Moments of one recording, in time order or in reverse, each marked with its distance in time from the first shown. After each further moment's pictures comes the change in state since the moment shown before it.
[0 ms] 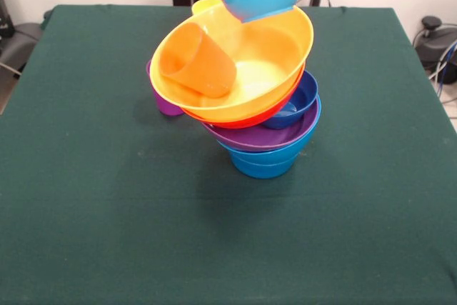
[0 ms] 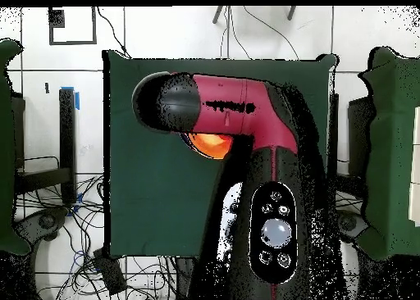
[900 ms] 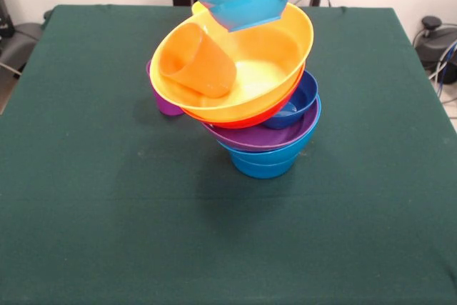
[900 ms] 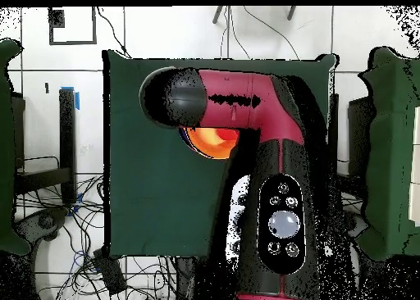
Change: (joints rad) arm -0.024 0.010 0.031 -0.024 -0.046 0.000 0.000
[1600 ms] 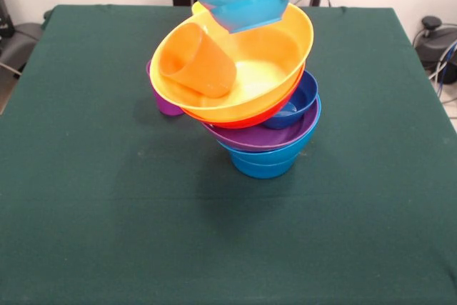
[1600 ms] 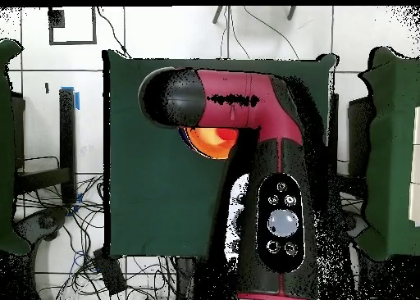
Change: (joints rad) arm -0.001 0.001 0.006 -0.001 -0.010 0.000 0.000
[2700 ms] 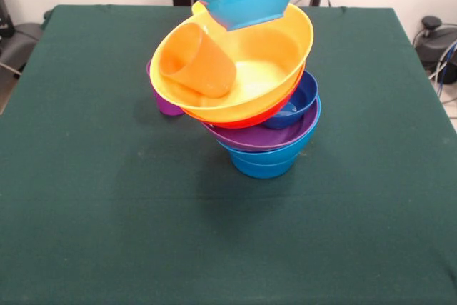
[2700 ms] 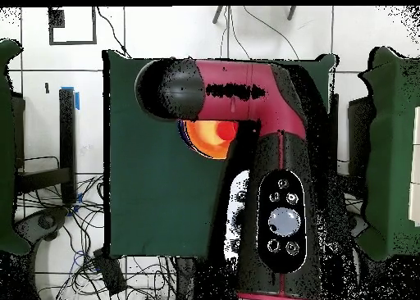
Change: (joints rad) arm 0.000 0.001 0.007 -0.053 -0.013 0.001 0.000
